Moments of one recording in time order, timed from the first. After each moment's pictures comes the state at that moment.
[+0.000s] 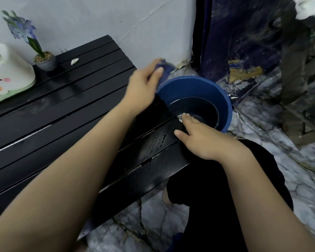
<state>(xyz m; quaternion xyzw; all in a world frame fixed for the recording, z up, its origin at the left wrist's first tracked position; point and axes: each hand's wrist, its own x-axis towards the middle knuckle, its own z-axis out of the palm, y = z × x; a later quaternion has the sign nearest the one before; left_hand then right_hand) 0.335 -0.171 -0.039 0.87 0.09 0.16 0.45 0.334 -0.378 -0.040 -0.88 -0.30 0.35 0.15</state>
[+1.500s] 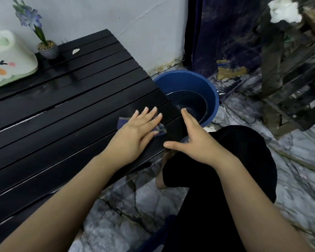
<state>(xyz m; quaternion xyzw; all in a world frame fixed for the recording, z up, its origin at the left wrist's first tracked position) 0.173 -0.213 -0.073 0.97 -0.06 0.04 0.24 0.272 -0.419 -0.059 -0.86 -0.29 0.26 0.31</state>
